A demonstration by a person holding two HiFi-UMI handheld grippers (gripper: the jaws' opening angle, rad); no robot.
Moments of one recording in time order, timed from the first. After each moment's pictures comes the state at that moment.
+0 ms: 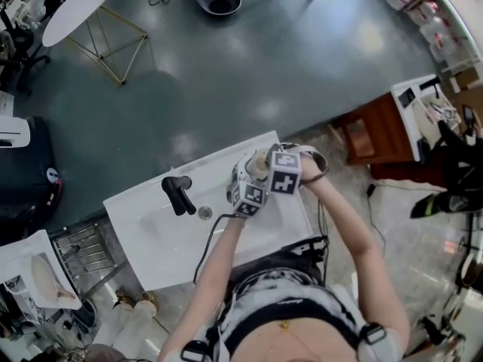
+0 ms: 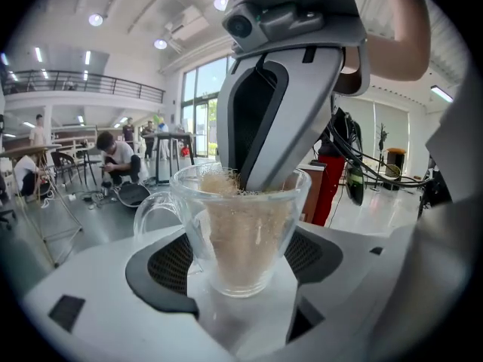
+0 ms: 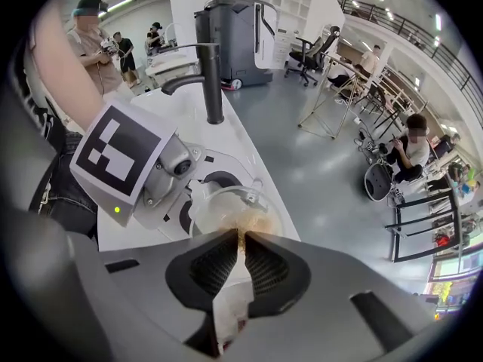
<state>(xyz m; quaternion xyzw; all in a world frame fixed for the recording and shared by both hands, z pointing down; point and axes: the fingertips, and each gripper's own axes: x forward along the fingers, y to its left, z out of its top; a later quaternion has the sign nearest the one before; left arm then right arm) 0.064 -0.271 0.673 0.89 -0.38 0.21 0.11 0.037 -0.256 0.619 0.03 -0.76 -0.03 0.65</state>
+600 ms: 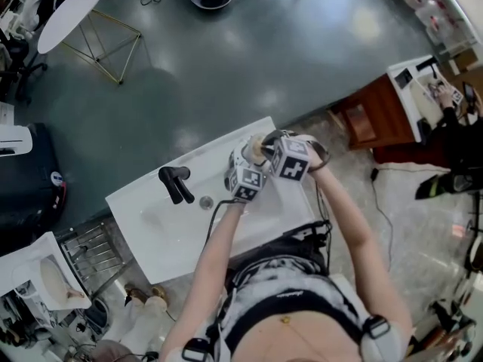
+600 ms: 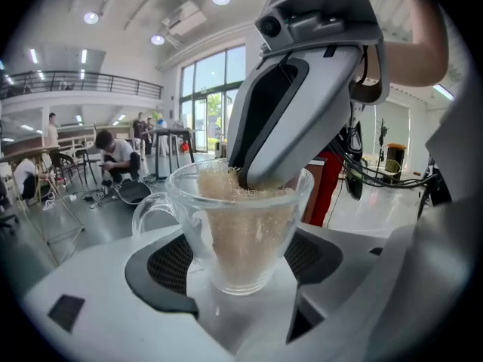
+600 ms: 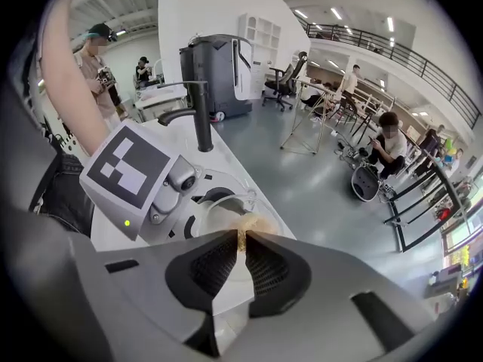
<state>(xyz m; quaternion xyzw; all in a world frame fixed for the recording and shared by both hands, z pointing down) 0.061 -0.271 0.672 0.89 -0.38 0.23 0.11 0.034 -0.254 0.609 0.10 -0.83 0.00 0.55</state>
